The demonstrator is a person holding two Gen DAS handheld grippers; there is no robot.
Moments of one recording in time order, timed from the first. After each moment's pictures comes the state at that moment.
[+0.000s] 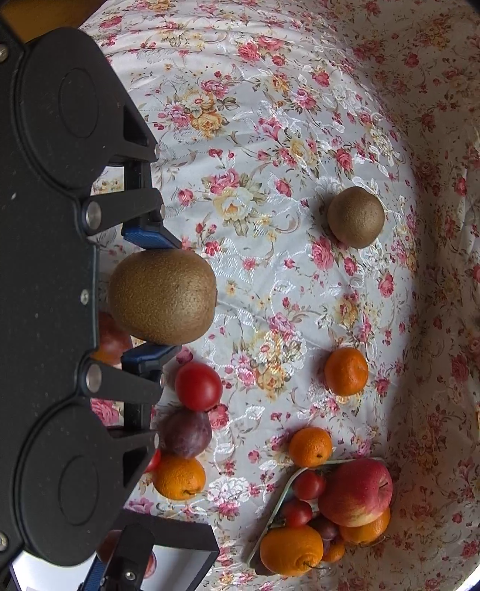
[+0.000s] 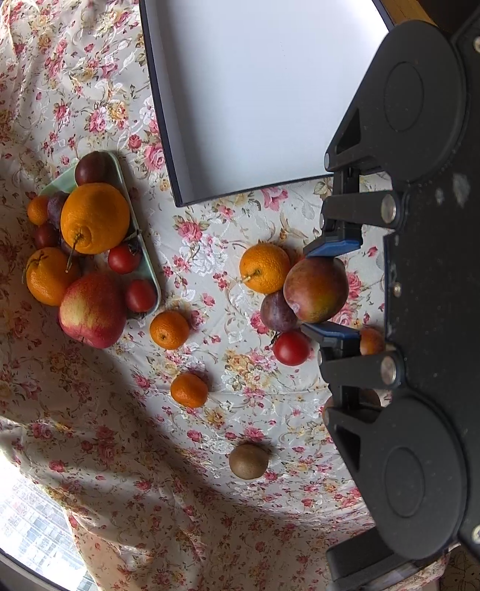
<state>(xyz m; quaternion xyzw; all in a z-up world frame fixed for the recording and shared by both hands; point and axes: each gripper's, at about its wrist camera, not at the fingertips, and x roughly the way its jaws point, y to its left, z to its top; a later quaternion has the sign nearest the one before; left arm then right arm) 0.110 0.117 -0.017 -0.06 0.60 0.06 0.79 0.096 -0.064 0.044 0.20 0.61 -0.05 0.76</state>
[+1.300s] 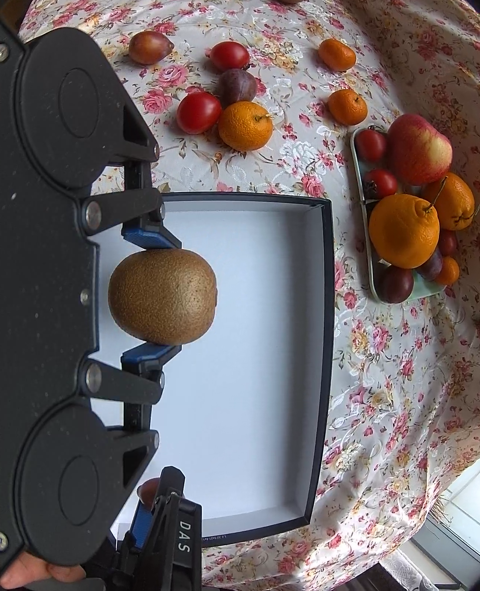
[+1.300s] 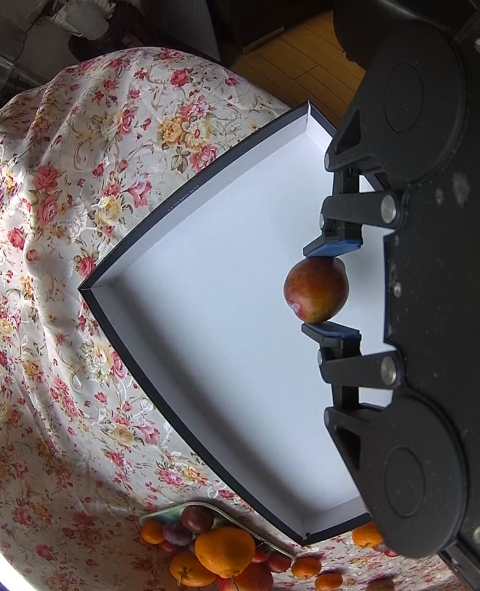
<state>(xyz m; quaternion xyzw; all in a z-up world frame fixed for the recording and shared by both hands) 0.061 -0.111 -0.012 0.03 0.62 -0.14 0.77 0.004 -0.303 0.030 0.24 0.59 -0.28 0.72</state>
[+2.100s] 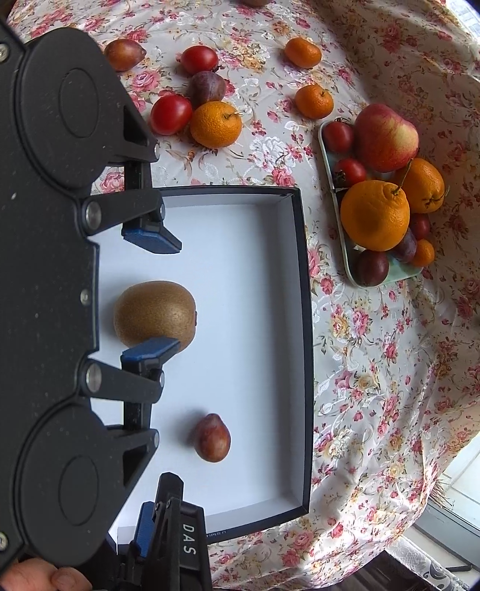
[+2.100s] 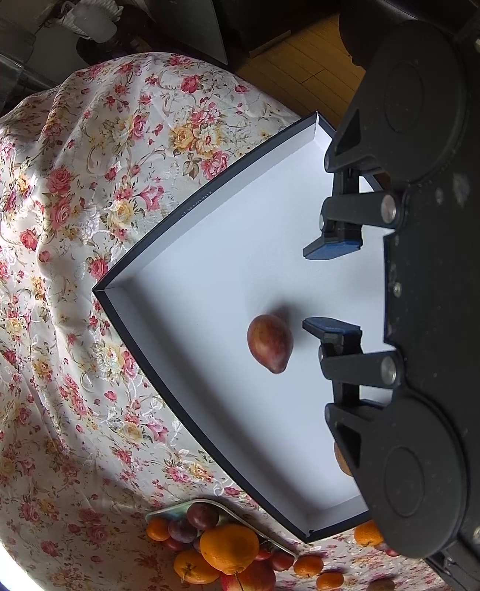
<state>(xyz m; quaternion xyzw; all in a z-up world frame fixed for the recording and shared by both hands) 0.058 -0.121 -0.004 0.06 0.60 -0.15 0.79 0.003 -0.302 0.039 0.24 0.58 -0.29 0.73</state>
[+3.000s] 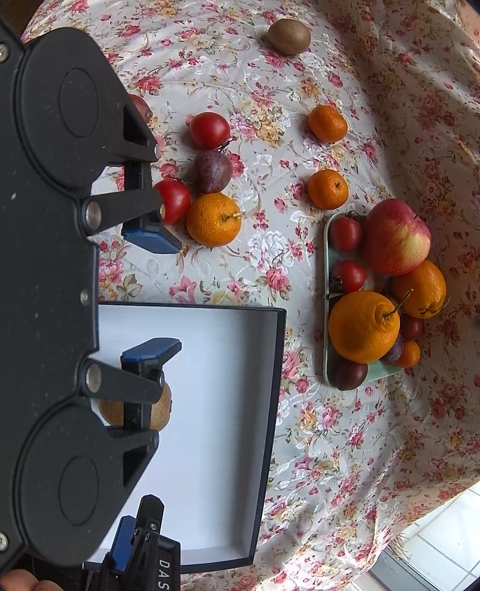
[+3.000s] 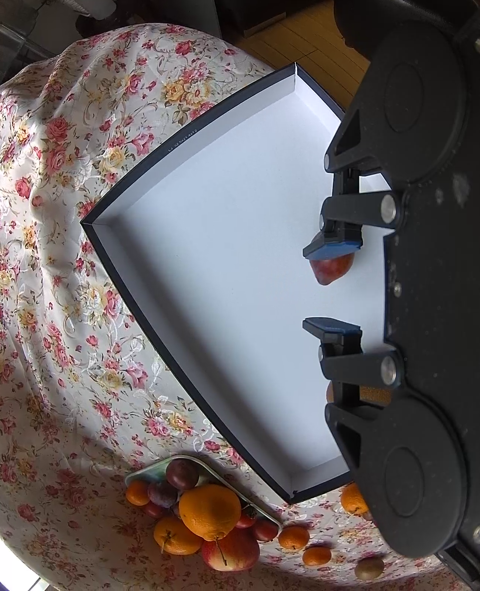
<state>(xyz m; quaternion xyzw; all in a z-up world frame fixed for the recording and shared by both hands) 0.090 -0.049 0.003 0.01 0.60 -0.08 0.79 0.030 -0.263 0.045 0.25 0.58 -0.25 0.73</state>
